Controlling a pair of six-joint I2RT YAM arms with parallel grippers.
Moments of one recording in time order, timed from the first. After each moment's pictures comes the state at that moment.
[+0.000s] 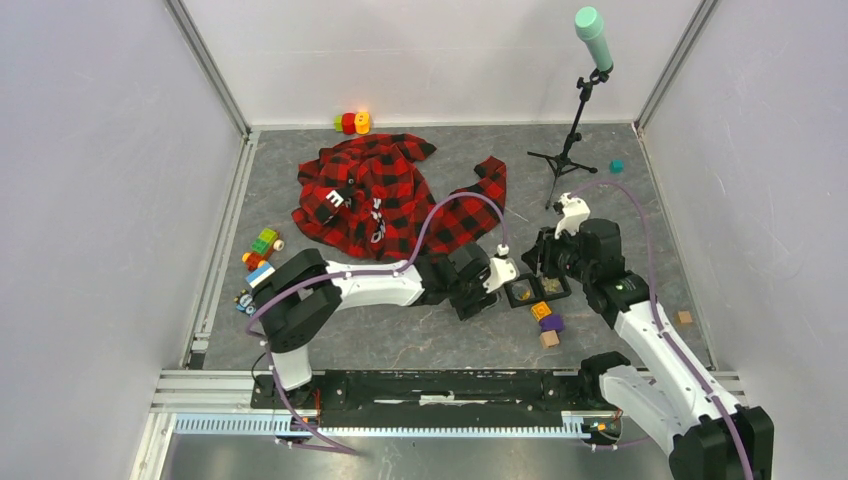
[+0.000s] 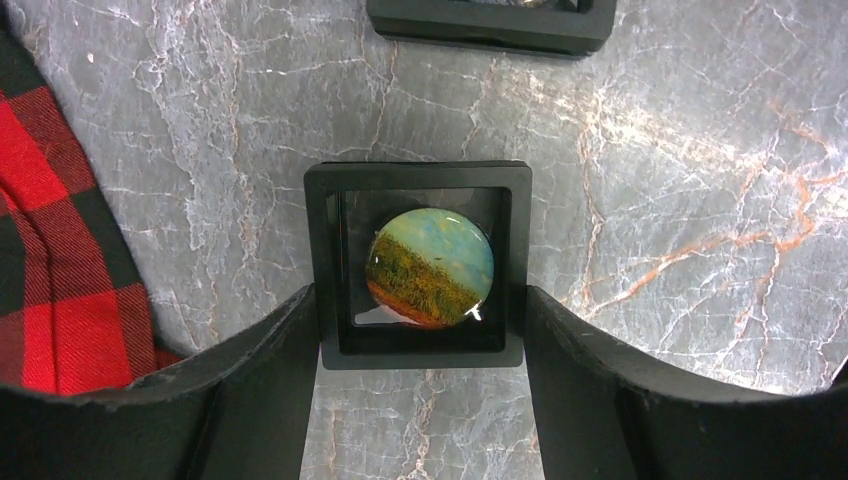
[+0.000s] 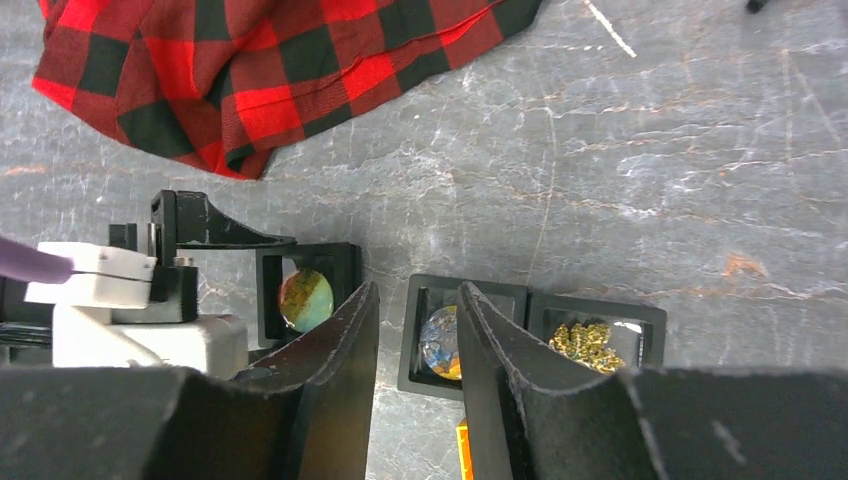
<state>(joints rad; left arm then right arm) -1.07 1.80 1.06 -0.15 0.01 0.18 0.26 0.86 0.57 -0.27 -0.25 0.19</state>
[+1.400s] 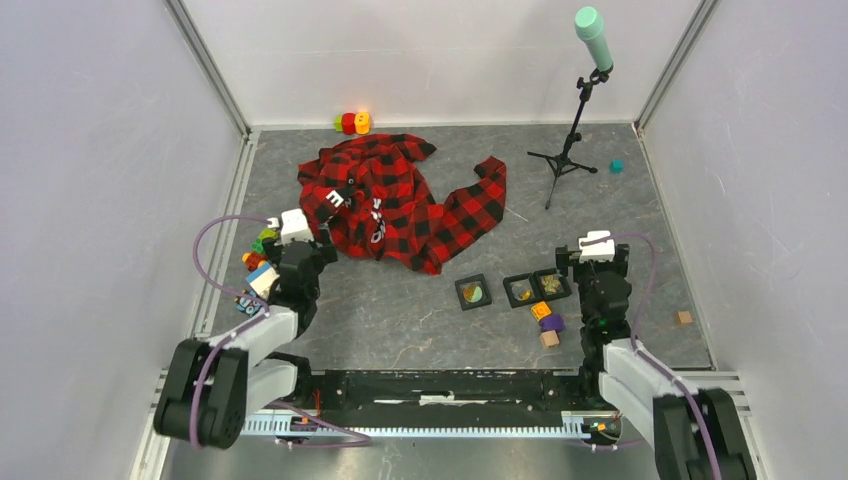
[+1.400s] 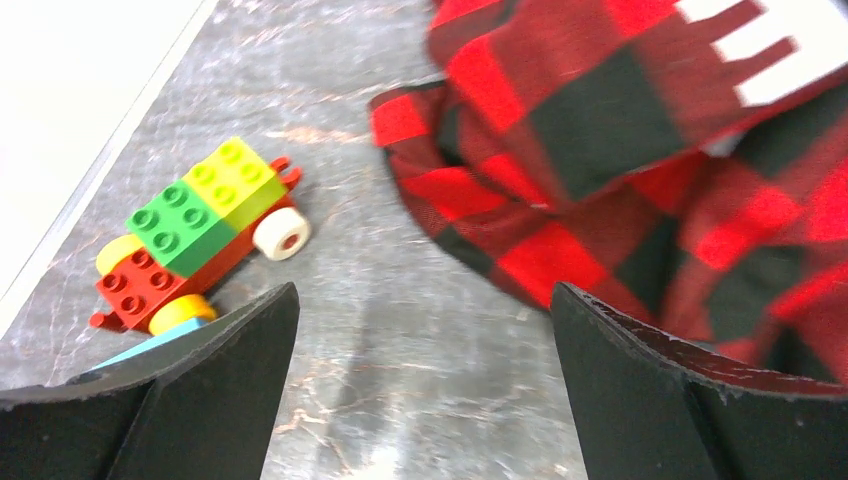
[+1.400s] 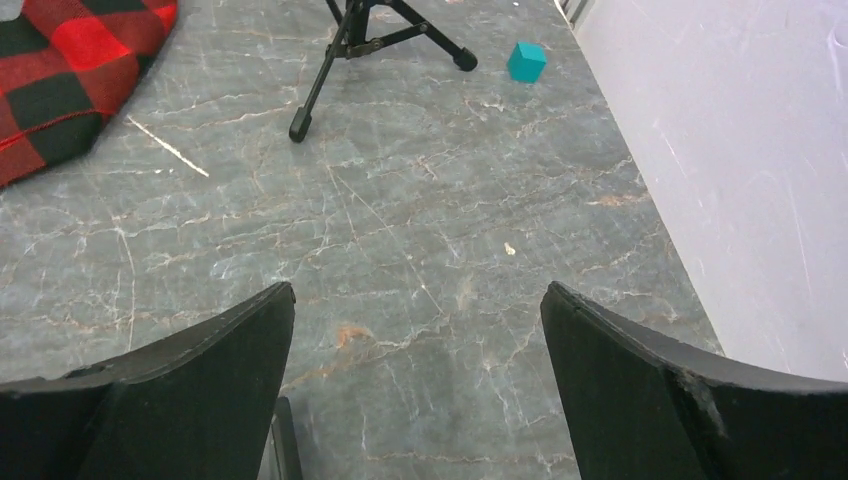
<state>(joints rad) -0.23 1.06 0.25 0.50 -0.49 -0.12 0.14 0.81 0.01 0.70 0.25 -0.24</state>
